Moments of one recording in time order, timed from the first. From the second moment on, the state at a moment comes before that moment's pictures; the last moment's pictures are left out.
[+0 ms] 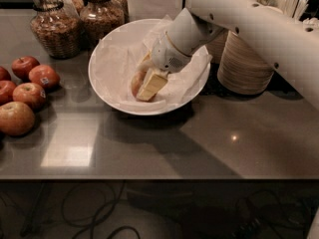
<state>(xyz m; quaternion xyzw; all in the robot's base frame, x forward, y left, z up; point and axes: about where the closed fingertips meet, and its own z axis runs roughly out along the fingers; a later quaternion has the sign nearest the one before) 0.591 0.028 0.868 -0.71 0.62 0.18 0.27</state>
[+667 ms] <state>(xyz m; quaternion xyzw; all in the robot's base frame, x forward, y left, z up) 0.584 0.014 0.901 -0.70 0.61 0.17 0.31</state>
